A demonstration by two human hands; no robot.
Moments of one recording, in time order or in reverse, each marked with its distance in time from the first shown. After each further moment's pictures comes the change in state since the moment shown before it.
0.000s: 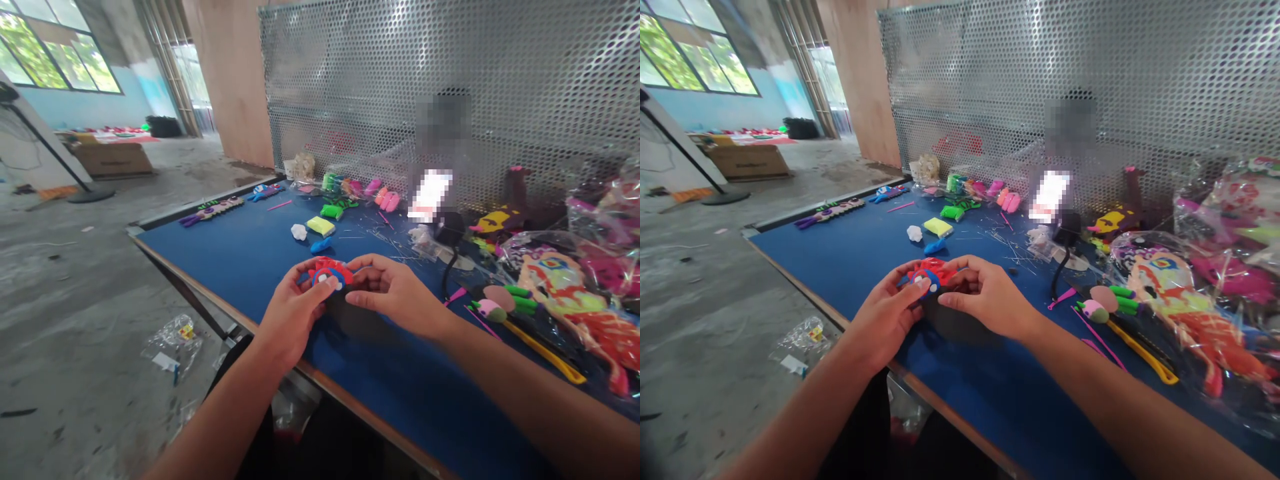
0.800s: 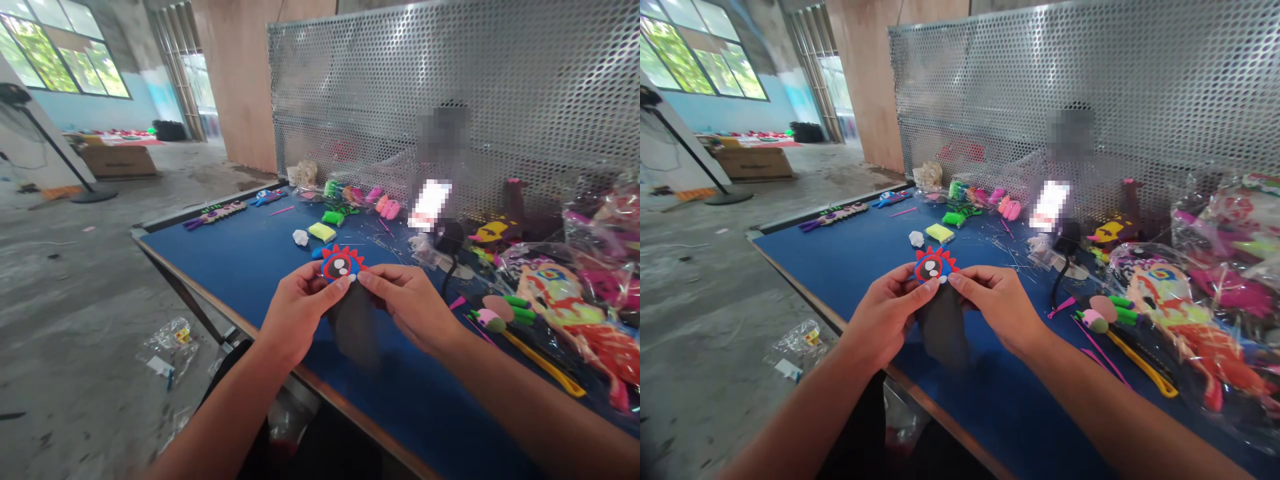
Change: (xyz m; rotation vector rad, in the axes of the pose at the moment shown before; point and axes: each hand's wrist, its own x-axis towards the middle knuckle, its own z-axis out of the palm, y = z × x) left_hand 0.001 0.010 0.011 0.041 -0.151 0.092; right_hand -0.004 -0.010 0.009 0.204 0.208 0.004
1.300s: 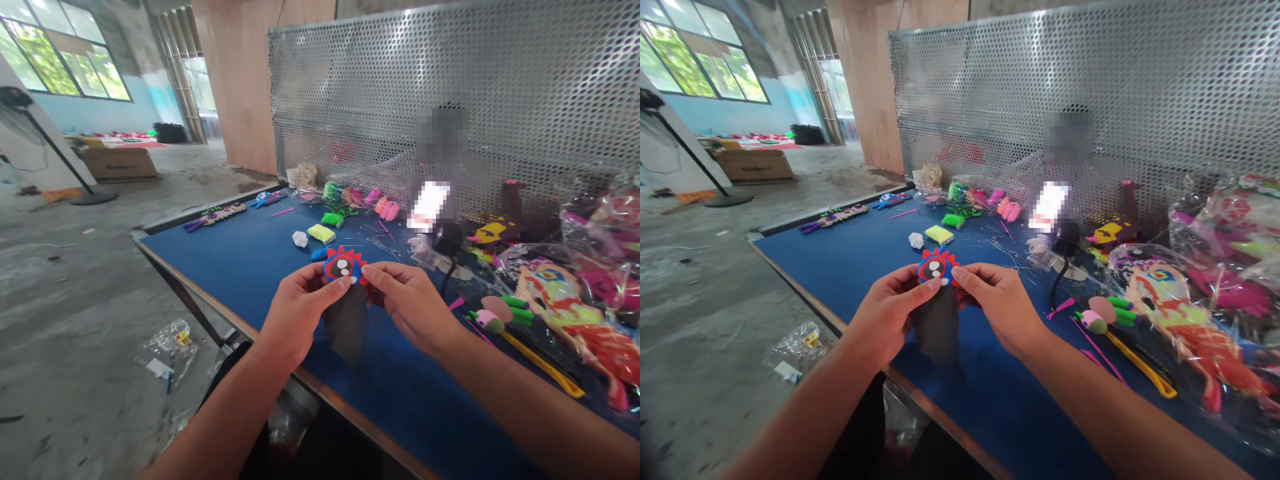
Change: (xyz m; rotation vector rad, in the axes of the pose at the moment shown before) left_hand 0.002 0.000 0.003 0.016 0.015 -0.027; right_hand 0.001 0.000 -0.001 0.106 0.005 -0.012
